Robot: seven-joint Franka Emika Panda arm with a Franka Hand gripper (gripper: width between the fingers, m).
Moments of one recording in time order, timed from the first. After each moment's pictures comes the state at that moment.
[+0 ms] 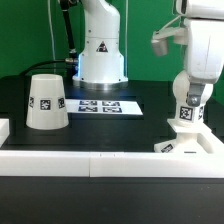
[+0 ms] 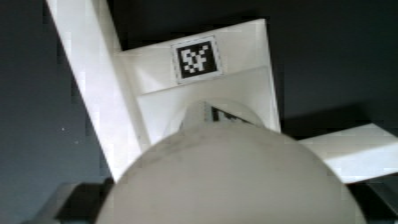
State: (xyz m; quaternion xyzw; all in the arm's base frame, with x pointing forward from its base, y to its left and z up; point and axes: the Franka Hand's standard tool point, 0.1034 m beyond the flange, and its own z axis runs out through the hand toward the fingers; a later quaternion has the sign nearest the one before) arm 0.614 0.099 0.105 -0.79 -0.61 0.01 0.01
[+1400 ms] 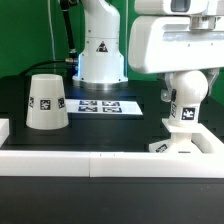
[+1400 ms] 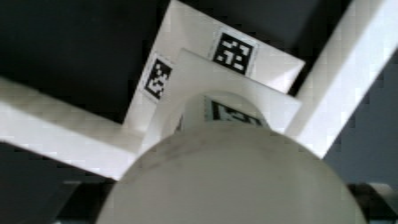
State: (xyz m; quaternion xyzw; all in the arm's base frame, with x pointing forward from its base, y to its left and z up) arm 0.613 0.093 0.104 -0.99 -0.15 -0.02 0.01
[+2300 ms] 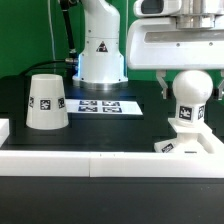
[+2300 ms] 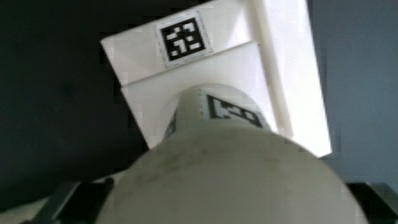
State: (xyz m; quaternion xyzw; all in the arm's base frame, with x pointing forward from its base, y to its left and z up) arm 0.616 0.100 0.105 -0.98 0.20 -0.04 0.04
